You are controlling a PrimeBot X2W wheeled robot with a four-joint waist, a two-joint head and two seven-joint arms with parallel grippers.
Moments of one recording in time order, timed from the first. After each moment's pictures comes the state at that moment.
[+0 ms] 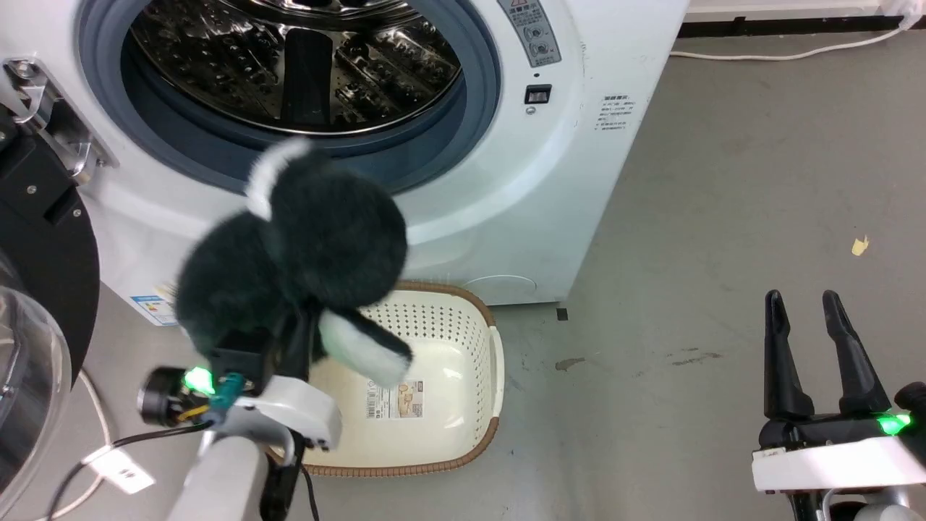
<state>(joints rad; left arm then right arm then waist) -0.33 0.20 -0.23 0.41 -0.21 0.02 -0.25 -0.04 -0.05 -0.06 -0.05 0.29 0.13 -0.26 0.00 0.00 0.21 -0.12</state>
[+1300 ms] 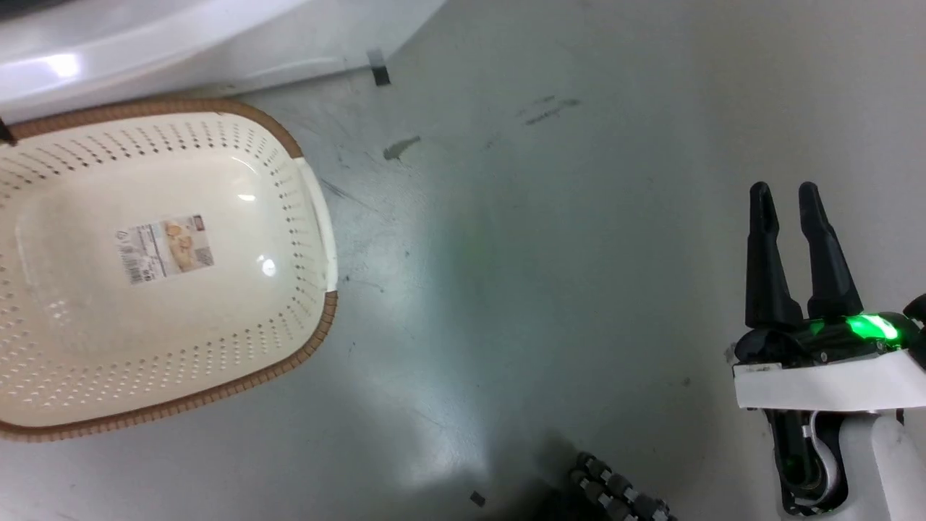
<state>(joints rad) -1.45 0.53 -0.22 0.70 -0.01 -0.10 0.28 -0.24 -0.05 0.04 -0.06 0.51 0.13 -0.26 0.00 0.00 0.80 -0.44</state>
